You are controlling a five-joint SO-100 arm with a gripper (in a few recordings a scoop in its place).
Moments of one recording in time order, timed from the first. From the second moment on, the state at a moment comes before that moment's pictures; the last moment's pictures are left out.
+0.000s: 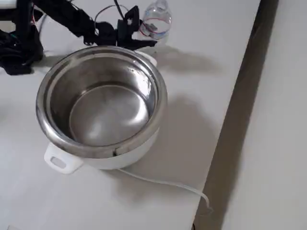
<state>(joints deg) -32.2 64.7 123.0 -57.2 -70.3</state>
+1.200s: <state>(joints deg) -29.4 67.1 128.8 -76.7 -78.9</state>
